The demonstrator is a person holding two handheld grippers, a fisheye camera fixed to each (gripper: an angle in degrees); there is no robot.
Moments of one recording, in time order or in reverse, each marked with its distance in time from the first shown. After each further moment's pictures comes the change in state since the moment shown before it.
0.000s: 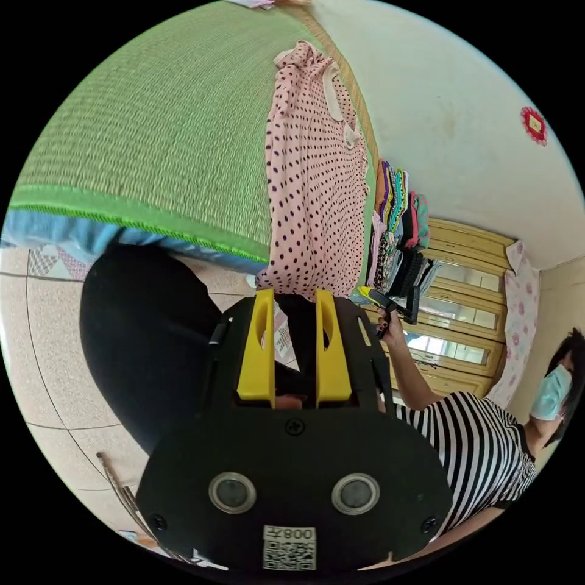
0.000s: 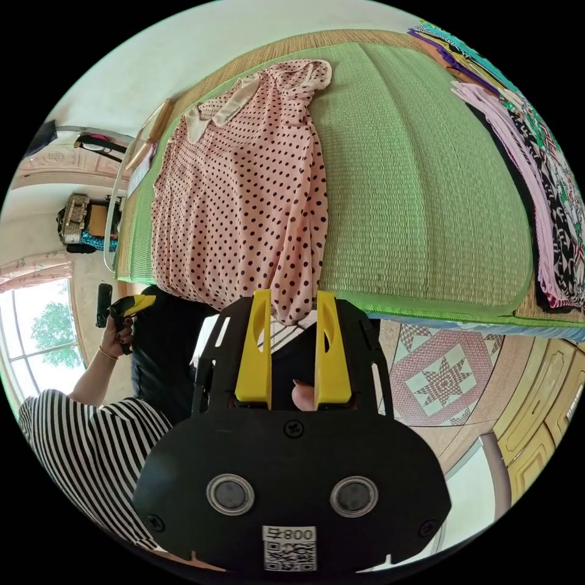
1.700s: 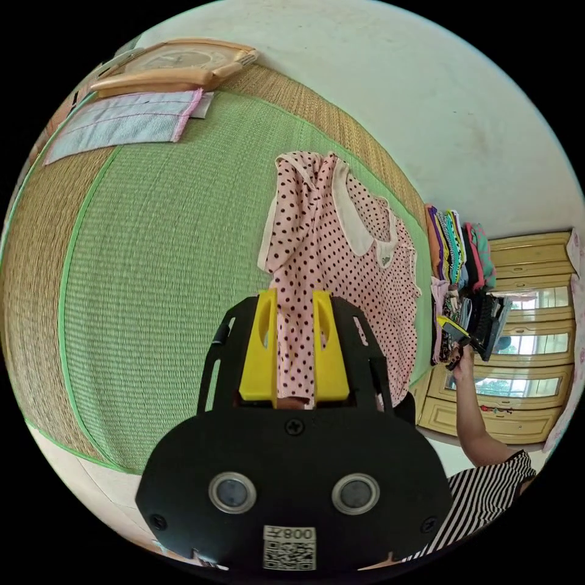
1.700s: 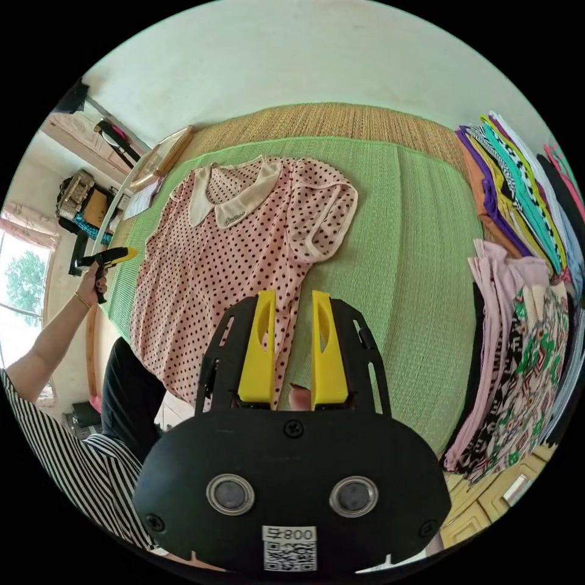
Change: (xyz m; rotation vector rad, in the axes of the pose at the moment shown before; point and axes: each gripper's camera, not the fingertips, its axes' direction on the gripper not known) left arm 0.113 -0.276 -0.121 0.212 -0.464 0.125; right arm -0.100 -0.221 -0.081 0.211 0.151 -0.236
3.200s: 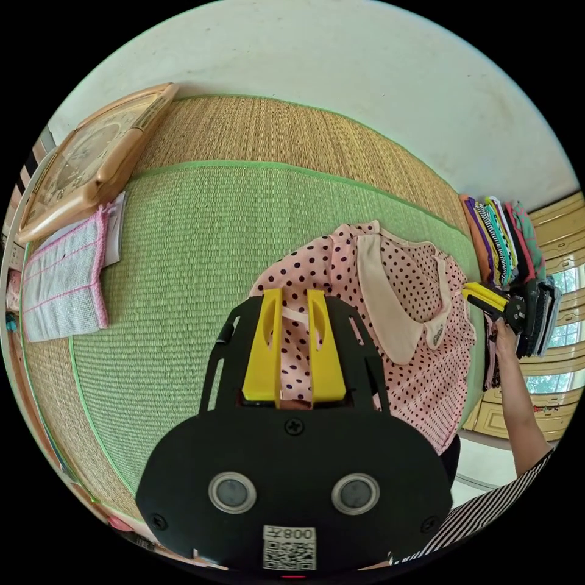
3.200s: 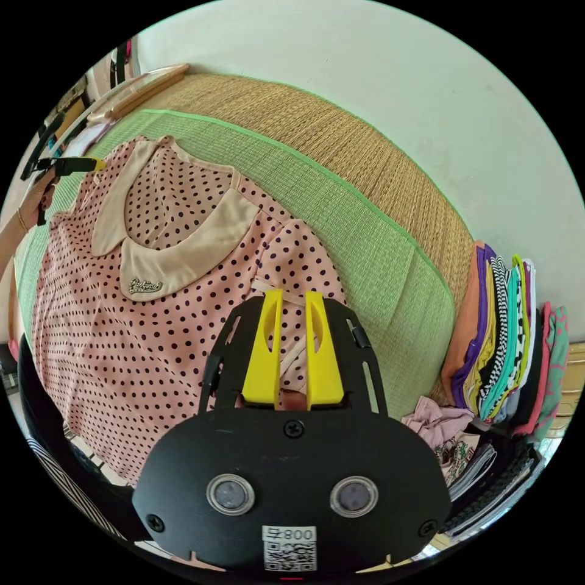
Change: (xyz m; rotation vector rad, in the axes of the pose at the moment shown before) left arm 0.154 -0.256 0.034 0.023 -0.247 0.178; right arm -0.192 -0.224 0.057 -0.077 0.389 -0.309
